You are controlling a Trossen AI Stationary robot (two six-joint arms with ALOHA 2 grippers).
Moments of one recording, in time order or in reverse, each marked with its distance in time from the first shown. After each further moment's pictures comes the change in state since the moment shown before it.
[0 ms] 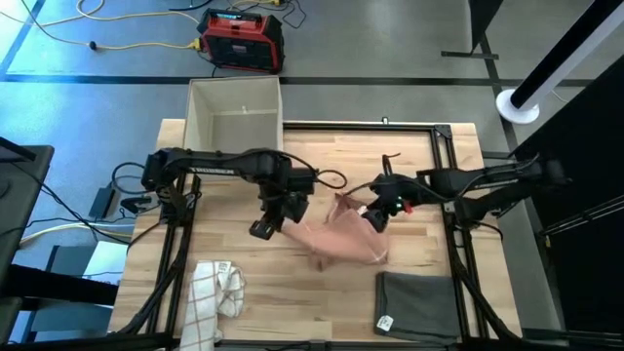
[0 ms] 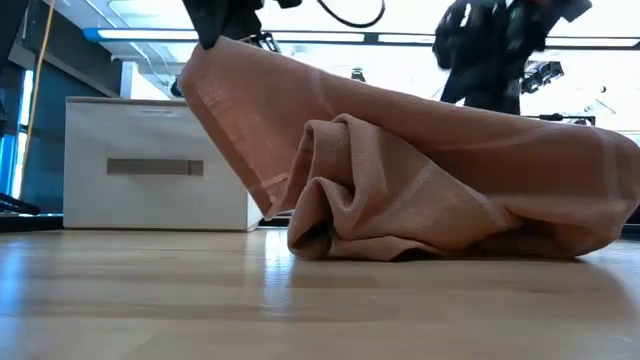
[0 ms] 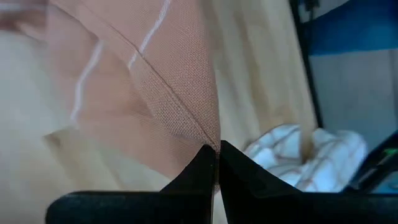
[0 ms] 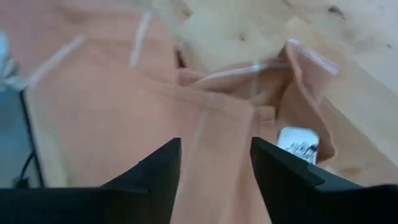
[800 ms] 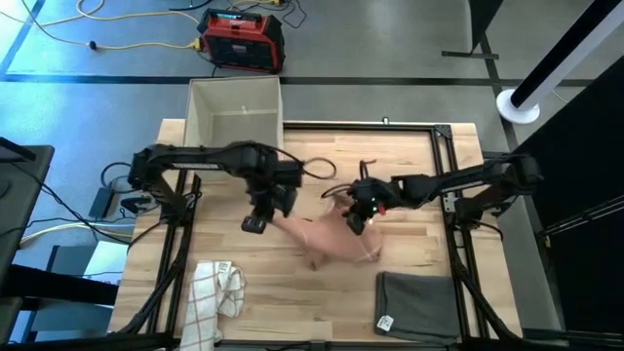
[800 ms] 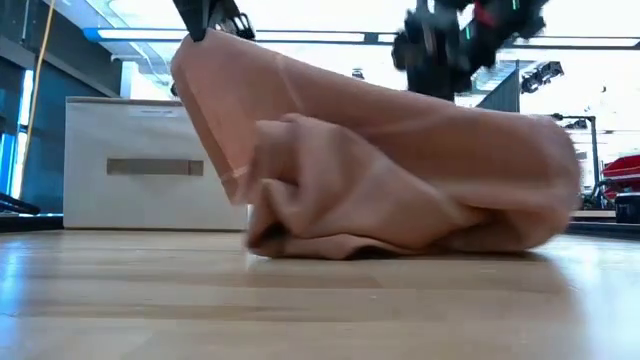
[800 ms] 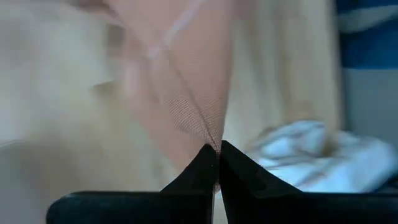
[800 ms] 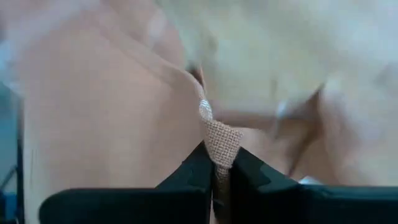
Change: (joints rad) left arm 0.026 -0.168 -0.011 -0.067 -0.227 -0.105; right arm -0.019 0.189 0.095 0.192 0.007 -0.172
